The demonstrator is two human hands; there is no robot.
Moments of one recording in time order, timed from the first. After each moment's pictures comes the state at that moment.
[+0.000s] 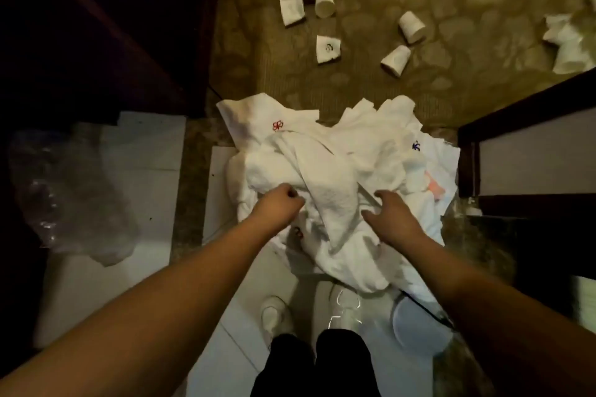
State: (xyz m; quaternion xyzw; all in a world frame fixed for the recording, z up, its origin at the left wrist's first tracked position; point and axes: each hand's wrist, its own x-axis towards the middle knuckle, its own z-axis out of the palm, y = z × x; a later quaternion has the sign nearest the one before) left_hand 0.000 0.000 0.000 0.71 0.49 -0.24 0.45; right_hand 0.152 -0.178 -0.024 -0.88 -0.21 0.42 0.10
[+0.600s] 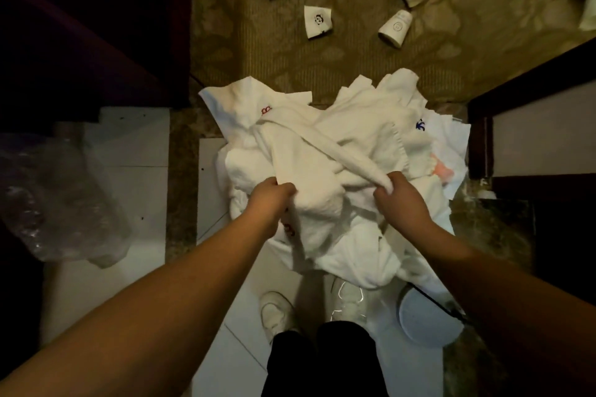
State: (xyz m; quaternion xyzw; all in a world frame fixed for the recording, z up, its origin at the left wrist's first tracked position) left_hand 0.026 -0.013 -0.043 0.47 0.65 -0.11 0.59; right_hand 0.182 -0.188 -0.065 -0.89 -0.13 0.40 0.17
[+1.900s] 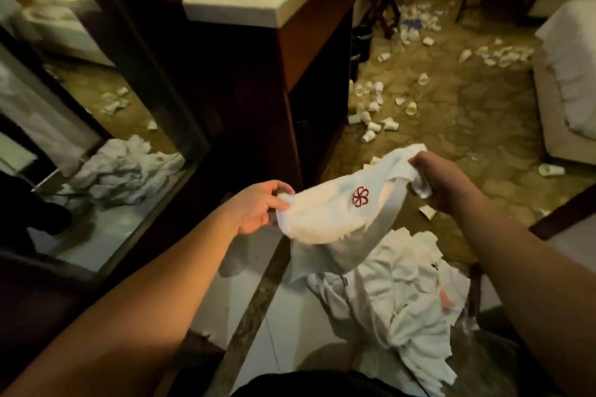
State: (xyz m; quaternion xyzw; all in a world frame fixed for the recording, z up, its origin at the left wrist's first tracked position) left_hand -0.204 -0.066 0.552 0.52 0.51 0.12 0.68; right_hand 0.104 -0.169 0.558 -0.69 -0.14 0.49 0.52
